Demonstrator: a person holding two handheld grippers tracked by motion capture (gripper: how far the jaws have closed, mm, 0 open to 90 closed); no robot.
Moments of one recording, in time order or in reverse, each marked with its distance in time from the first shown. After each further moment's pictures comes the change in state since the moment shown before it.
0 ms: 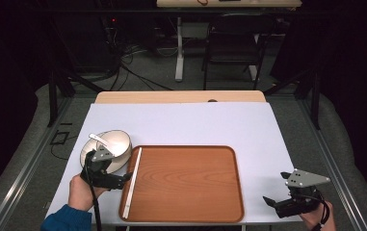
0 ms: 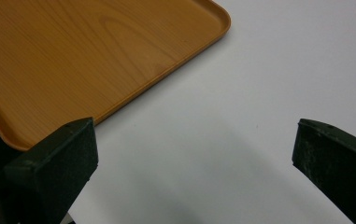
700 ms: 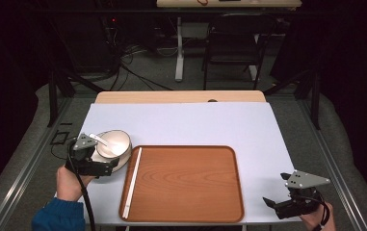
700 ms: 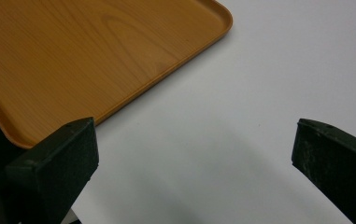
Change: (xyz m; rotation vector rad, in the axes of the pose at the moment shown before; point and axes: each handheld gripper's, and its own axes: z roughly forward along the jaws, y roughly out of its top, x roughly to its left) left arm 0.038 0.008 -0.021 -0.086 0.119 -0.095; right arm 0.003 0.000 -0.001 0.003 -0.001 -0.001
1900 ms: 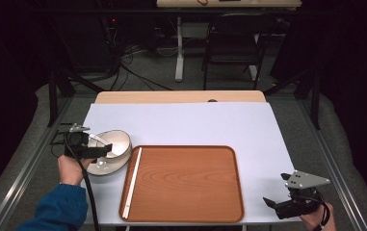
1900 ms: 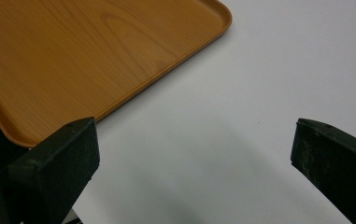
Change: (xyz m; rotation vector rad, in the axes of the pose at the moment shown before) left arm 0.059 -0.002 0.047 0.053 0.047 -0.233; right arm 0.000 0.000 0.000 0.006 -0.004 0.001
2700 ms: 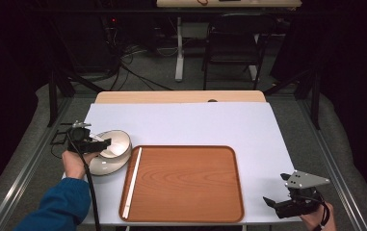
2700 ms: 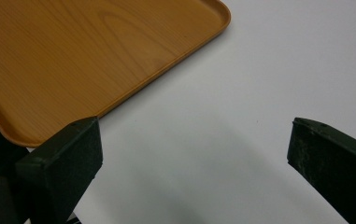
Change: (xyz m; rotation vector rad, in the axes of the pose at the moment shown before) left arm 0.015 0.005 0.027 -0.005 0.032 -0.048; right arm 0.000 0.000 0.000 0.006 -0.005 0.000
